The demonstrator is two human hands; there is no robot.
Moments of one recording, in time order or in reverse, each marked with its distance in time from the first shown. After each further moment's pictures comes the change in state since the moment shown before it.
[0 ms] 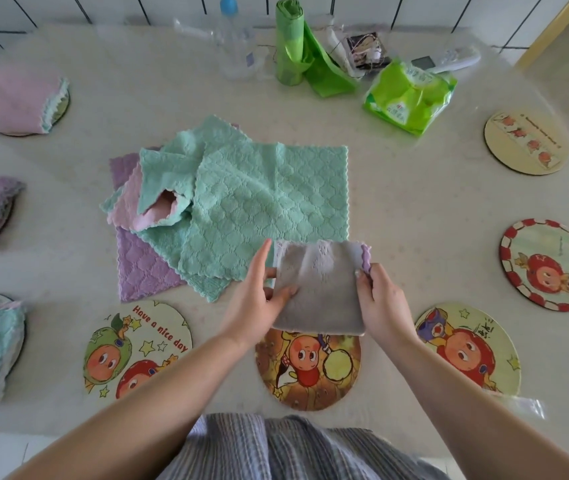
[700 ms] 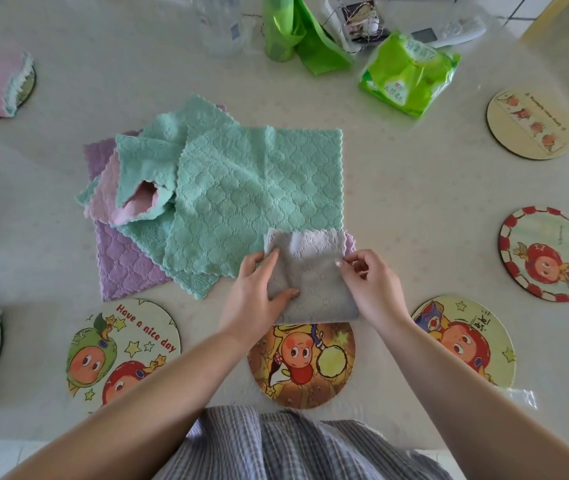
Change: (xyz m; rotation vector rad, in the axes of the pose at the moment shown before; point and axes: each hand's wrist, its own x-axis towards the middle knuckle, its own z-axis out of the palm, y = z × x) left_hand 0.012 -0.011 0.014 0.292 0.010 0.056; right_hand 0.024 0.003 0.005 0.107 -0.016 0.099
